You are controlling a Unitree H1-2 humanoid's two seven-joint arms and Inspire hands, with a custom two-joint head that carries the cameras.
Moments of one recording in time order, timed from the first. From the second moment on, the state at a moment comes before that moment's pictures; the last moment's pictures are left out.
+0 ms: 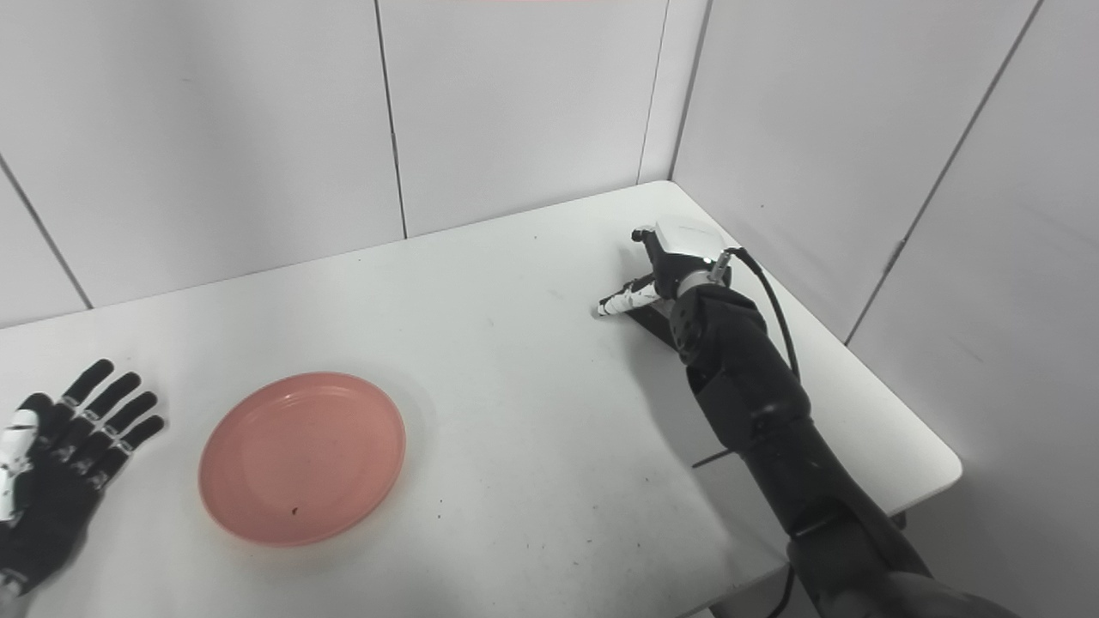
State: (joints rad) left arm -0.38 0.15 0.10 0.33 -0.45 0.25 -0.42; right arm -0.46 -0.62 -0.03 0.24 -0.89 0.47 0.35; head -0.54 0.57
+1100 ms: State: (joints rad) left arm -0.36 0.16 0.09 0.29 -0.45 0.29 -0.41; right arm -0.49 -0.65 0.00 0.26 -0.87 0.47 0.45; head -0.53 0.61
